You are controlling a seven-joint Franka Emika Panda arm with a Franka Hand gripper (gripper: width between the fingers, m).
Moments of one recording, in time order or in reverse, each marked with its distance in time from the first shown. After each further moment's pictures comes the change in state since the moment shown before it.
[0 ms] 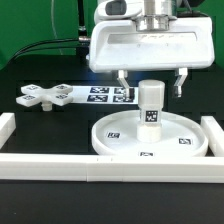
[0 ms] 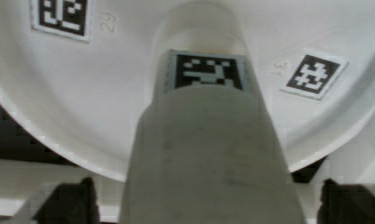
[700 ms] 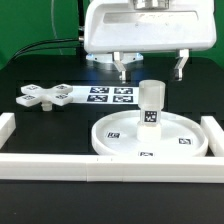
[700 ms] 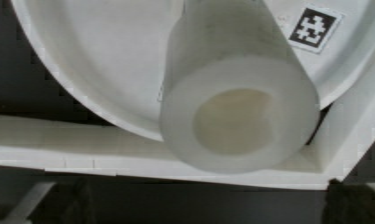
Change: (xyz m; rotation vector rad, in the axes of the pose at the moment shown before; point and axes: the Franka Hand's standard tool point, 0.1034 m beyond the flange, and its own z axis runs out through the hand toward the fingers) arm 0.022 0.008 -0.023 0.006 -0.040 -0.003
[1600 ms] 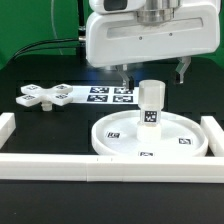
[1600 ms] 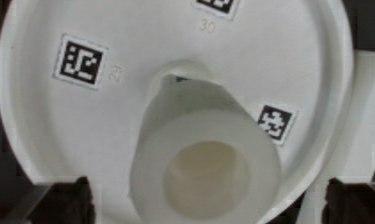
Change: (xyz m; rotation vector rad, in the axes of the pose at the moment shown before) arm -0.011 -0.009 0.007 0.107 -0.441 -0.022
